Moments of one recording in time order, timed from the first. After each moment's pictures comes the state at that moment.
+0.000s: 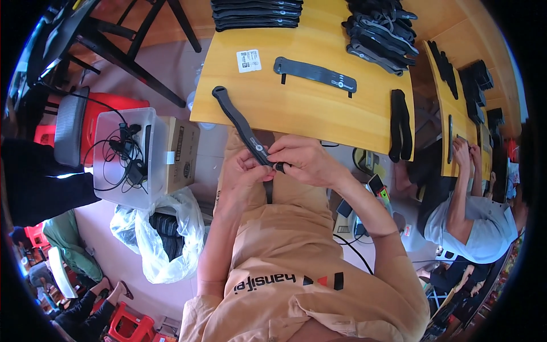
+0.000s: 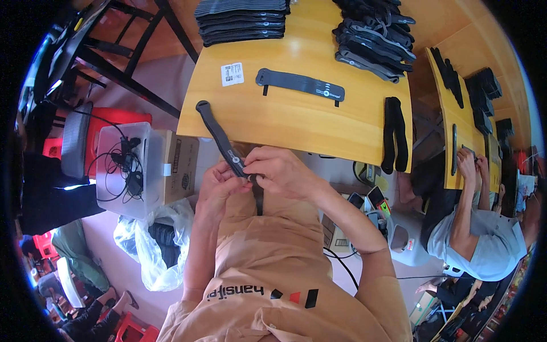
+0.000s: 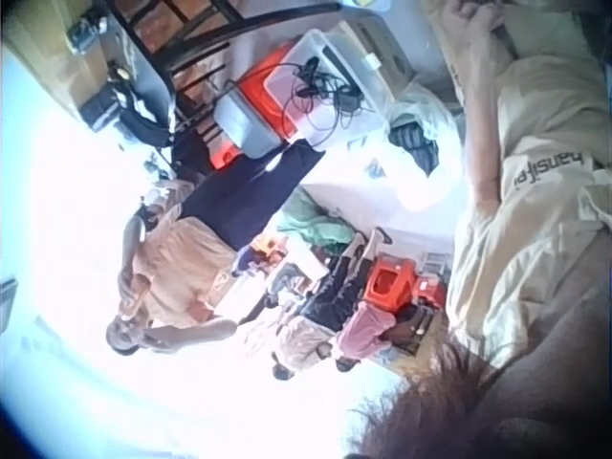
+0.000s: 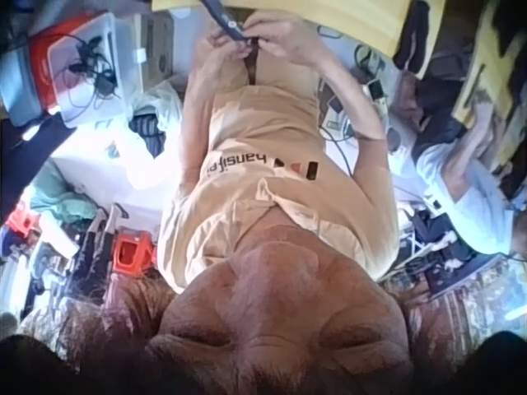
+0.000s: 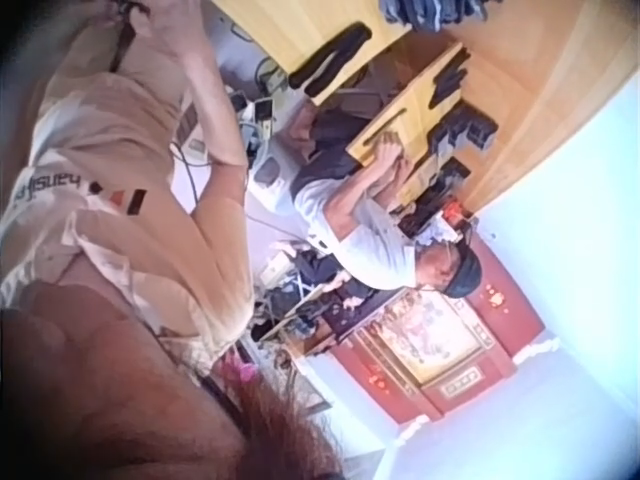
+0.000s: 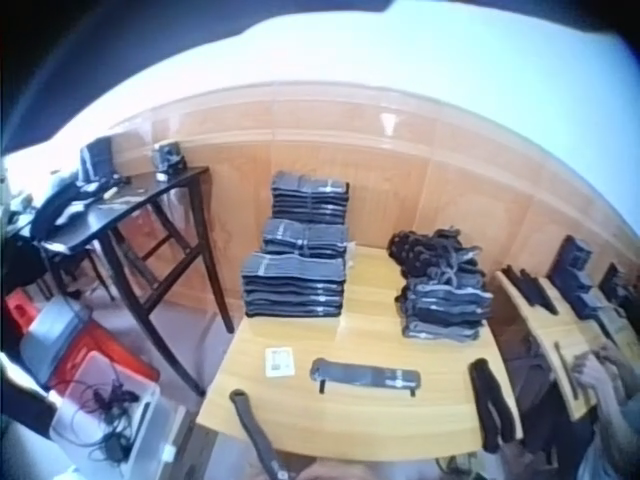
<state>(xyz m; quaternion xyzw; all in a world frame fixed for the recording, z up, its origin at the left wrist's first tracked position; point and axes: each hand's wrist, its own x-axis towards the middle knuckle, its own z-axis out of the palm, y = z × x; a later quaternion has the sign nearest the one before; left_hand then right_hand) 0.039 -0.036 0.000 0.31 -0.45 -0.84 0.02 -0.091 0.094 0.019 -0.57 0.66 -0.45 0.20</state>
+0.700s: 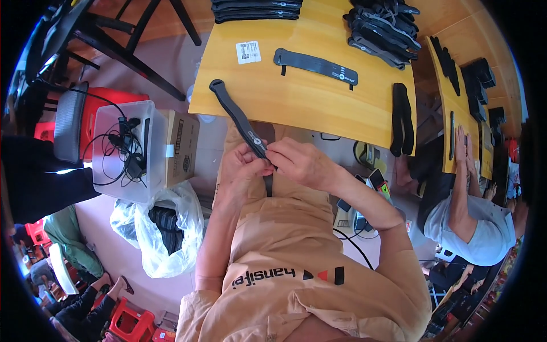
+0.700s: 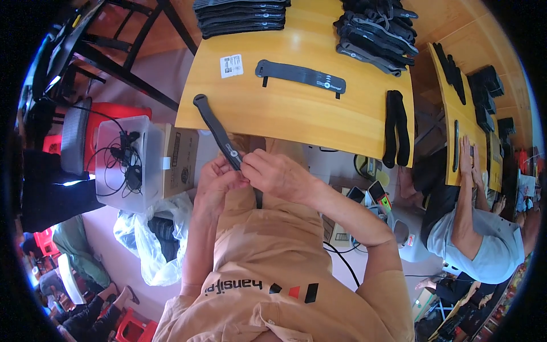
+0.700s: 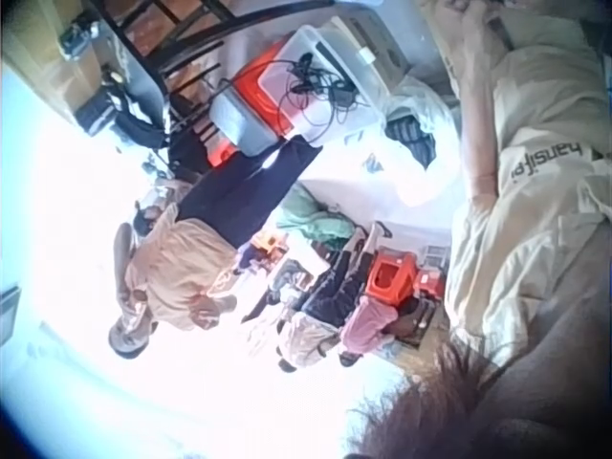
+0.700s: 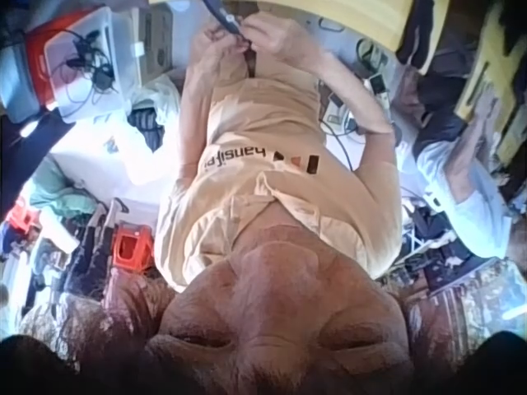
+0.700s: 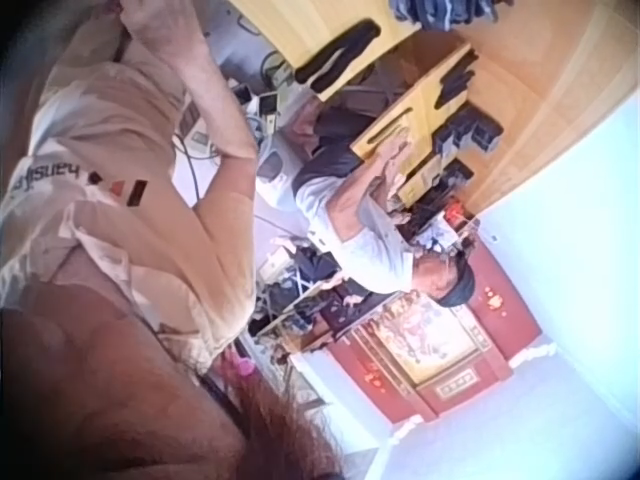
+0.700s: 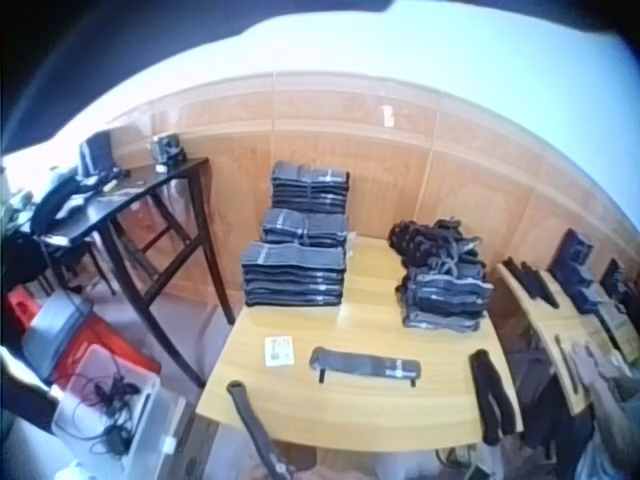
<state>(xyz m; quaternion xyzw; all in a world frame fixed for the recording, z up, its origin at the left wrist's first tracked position) 0.041 -0.034 -0.001 0.32 -0.44 -0.84 0.02 -0.075 0.095 0.015 -0.69 0.67 -0.29 -0.02</state>
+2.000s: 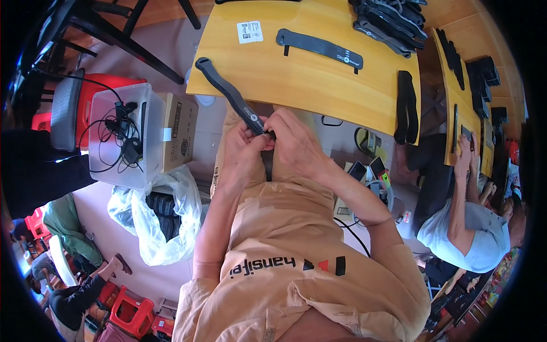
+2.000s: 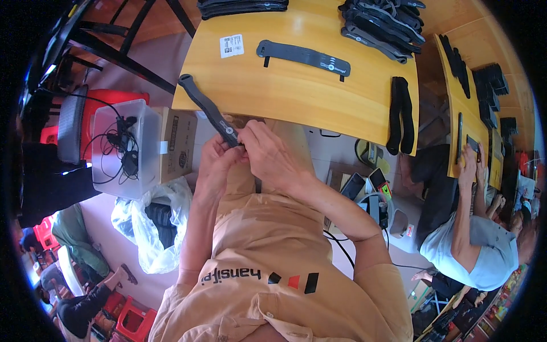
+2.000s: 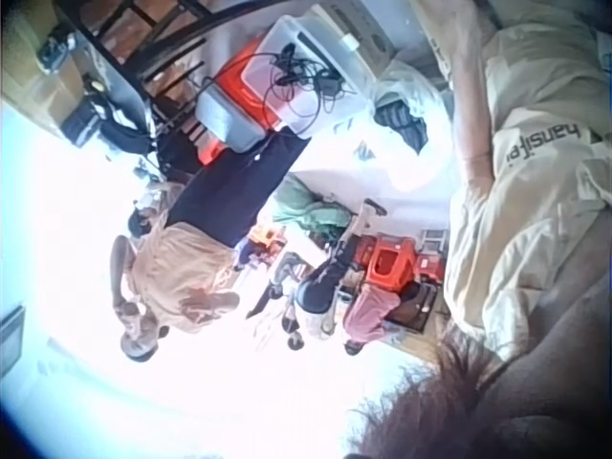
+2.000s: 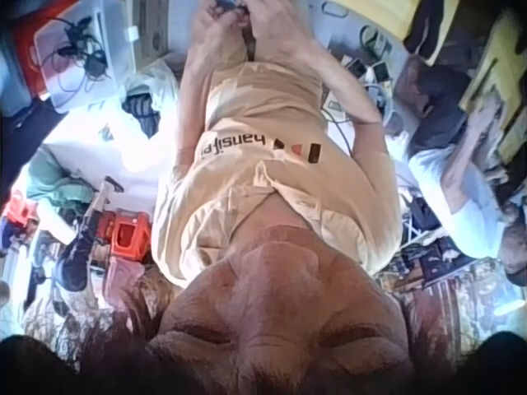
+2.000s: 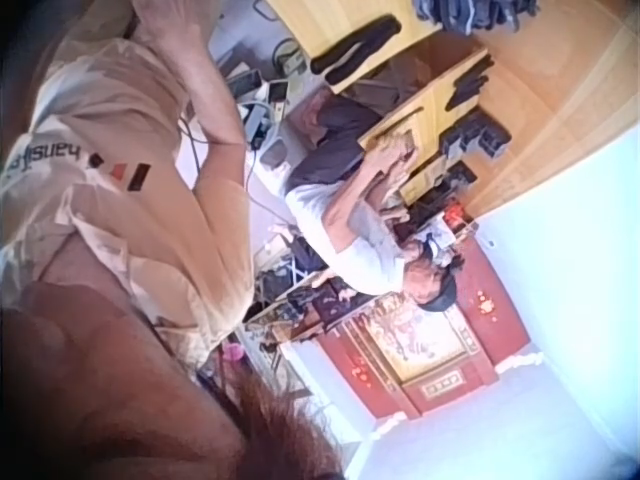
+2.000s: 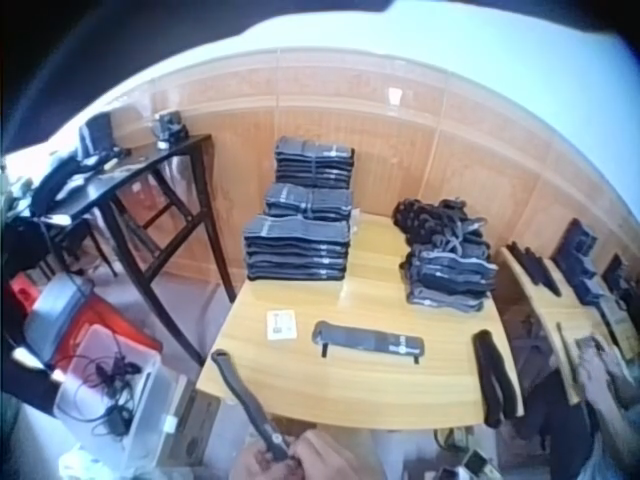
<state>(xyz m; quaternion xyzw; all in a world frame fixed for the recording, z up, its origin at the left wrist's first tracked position) 0.037 -0.027 -0.015 0.28 -0.48 -0.83 0.09 -0.053 0.082 0.000 -0.51 0.75 -0.42 0.05</state>
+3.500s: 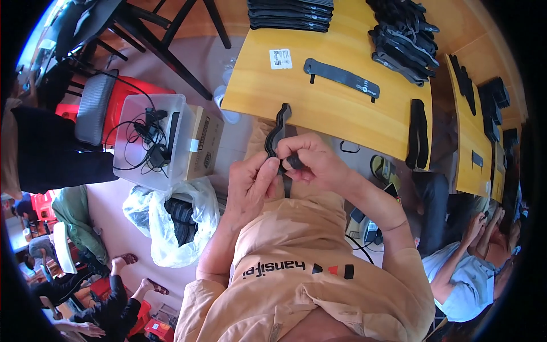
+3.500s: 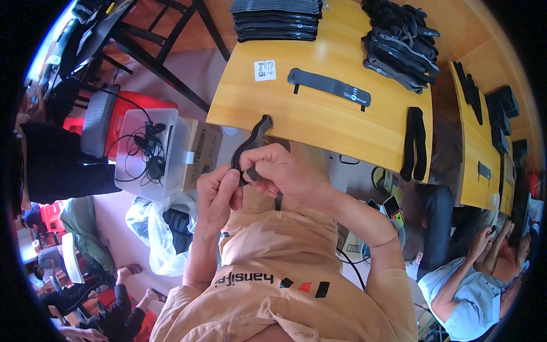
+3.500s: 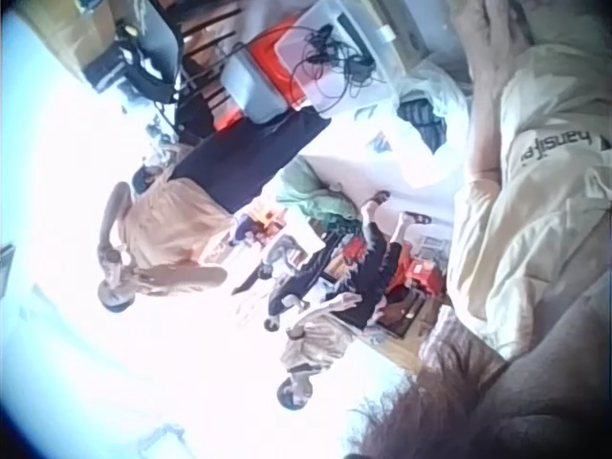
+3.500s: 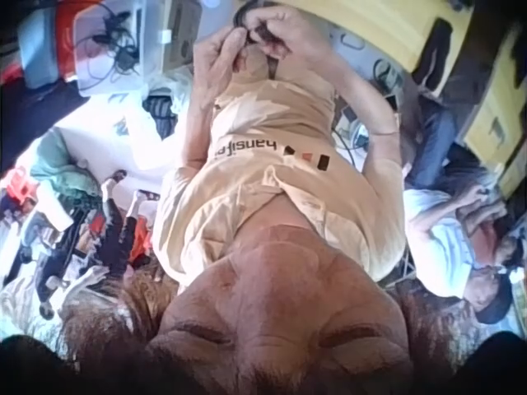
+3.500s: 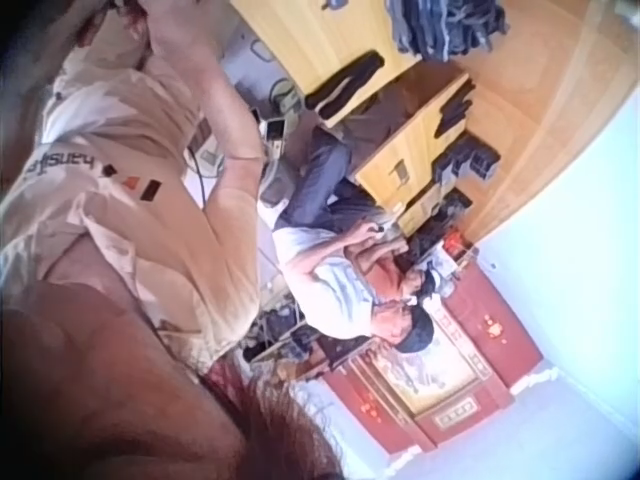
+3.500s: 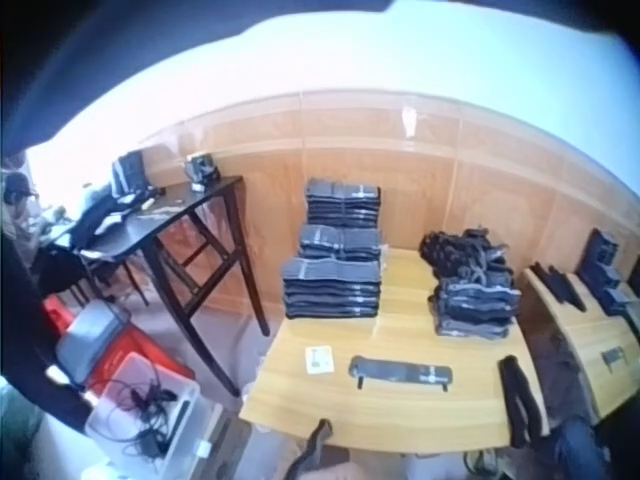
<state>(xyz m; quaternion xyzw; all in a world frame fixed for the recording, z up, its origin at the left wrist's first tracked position) 0.077 -0.038 0.076 0.20 -0.70 -0.67 0.13 -0.062 0.066 0.069 -0.26 0.42 -0.62 0.61</state>
